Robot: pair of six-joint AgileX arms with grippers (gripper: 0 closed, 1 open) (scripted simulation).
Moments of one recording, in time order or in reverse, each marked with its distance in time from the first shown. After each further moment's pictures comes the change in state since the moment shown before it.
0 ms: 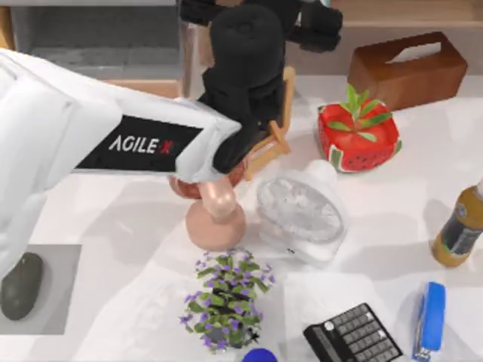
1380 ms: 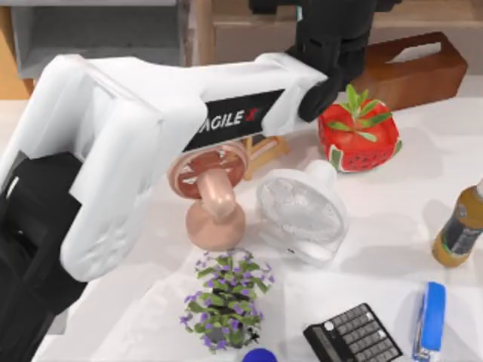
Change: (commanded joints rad) left arm -0.061 0.305 0.600 -0.391 -0.167 -0.317; right arm 0.000 0.000 0.000 0.000 0.000 0.000
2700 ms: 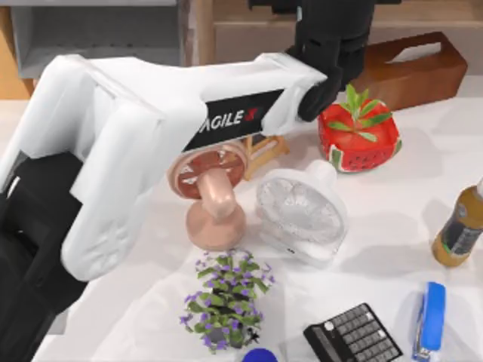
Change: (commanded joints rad) left arm 0.000 0.000 0.000 0.000 0.000 0.000; right arm 0.000 0.000 0.000 0.000 0.000 0.000
